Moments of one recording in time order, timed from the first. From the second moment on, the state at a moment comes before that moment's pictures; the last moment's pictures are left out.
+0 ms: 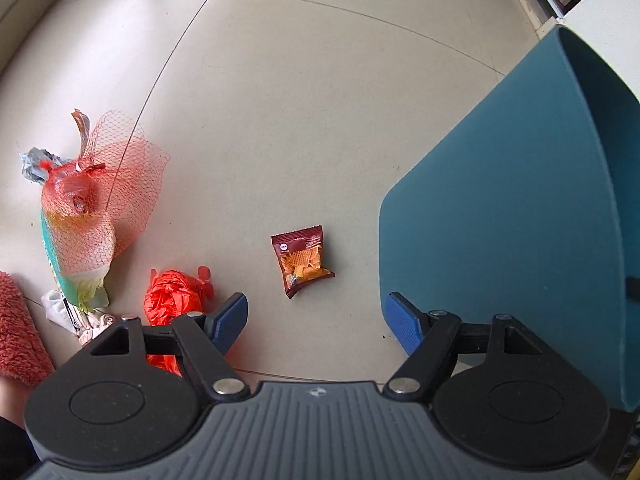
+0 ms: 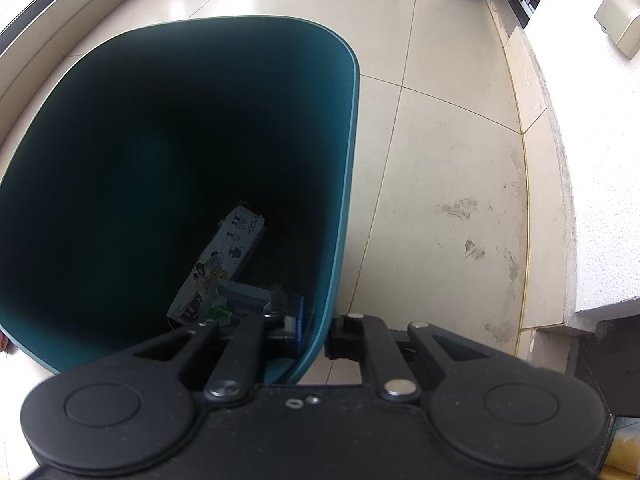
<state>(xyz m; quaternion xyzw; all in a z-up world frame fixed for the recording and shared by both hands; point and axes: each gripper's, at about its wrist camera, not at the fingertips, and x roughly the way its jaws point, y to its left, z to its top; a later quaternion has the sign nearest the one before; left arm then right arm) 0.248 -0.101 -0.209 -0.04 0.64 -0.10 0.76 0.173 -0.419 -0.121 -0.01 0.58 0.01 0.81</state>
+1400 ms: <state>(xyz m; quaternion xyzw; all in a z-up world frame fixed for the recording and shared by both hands) 0.282 -0.106 -0.277 -0.05 0.67 -0.03 0.74 0.166 -0.408 -0.123 -0.04 0.58 0.02 0.82</state>
